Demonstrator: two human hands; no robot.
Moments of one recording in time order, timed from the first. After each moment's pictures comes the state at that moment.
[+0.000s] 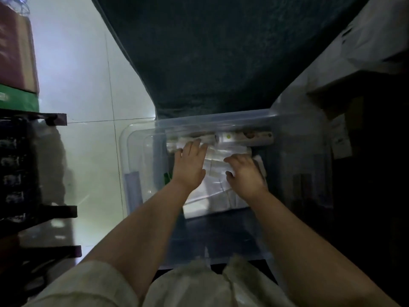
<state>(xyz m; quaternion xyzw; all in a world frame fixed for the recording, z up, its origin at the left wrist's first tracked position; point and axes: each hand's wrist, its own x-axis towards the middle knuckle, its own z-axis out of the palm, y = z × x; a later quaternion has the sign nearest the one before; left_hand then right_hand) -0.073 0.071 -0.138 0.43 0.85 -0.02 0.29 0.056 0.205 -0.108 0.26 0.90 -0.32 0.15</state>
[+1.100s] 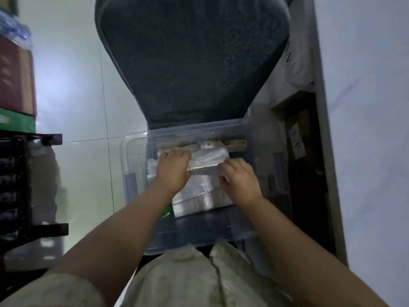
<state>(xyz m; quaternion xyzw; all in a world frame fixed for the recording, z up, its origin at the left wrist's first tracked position) -0.074 0.076 -0.032 0.45 0.87 0.04 0.21 0.083 0.210 0.011 0.23 0.94 -0.25 0.05</state>
